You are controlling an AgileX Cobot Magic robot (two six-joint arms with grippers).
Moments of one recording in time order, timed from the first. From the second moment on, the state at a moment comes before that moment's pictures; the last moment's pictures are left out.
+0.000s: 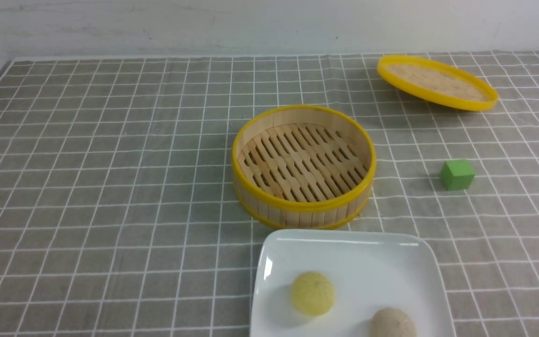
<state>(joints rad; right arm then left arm) 0.06 -0.01 0.01 0.17 0.40 -0.19 0.07 -0.01 0.02 0.18 0.38 -0.27</state>
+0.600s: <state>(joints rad) 0.06 -0.01 0.01 0.17 0.40 -0.19 0.07 -0.01 0.02 0.18 0.38 -0.27</state>
